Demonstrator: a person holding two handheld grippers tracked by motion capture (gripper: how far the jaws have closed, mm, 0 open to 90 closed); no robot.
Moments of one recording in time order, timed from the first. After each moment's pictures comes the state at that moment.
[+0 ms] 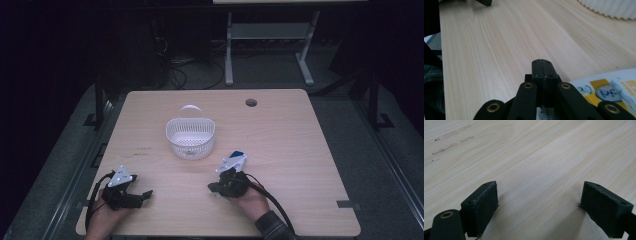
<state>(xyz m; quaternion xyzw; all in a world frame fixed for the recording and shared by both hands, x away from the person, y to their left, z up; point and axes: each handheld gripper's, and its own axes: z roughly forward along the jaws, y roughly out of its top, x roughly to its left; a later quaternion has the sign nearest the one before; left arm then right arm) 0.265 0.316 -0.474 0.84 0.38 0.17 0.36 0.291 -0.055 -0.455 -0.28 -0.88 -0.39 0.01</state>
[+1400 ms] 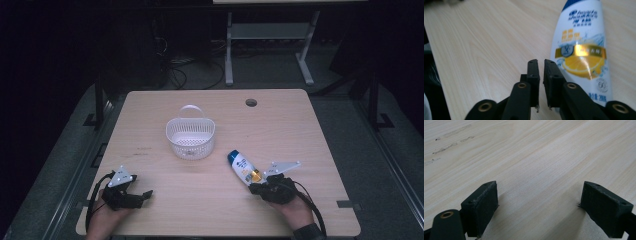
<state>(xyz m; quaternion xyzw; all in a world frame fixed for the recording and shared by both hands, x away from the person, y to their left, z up) 0.264 0.315 -0.474 0.83 0.38 0.17 0.36 0.264 -0.168 -0.446 -0.36 -0.84 -0.40 -0.04</state>
